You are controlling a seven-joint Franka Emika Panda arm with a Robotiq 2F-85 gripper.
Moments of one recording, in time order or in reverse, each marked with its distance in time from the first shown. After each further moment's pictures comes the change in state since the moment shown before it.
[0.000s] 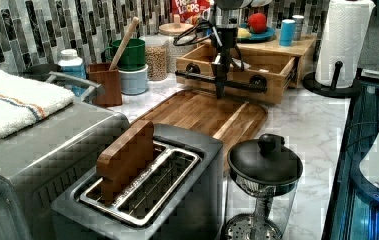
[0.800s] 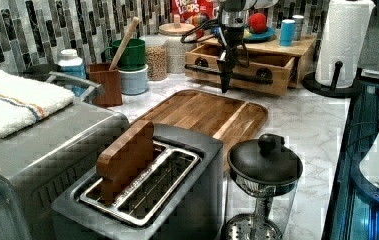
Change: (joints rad) arm -0.052 0.065 -0.058 0.057 0.000 0.053 -0.010
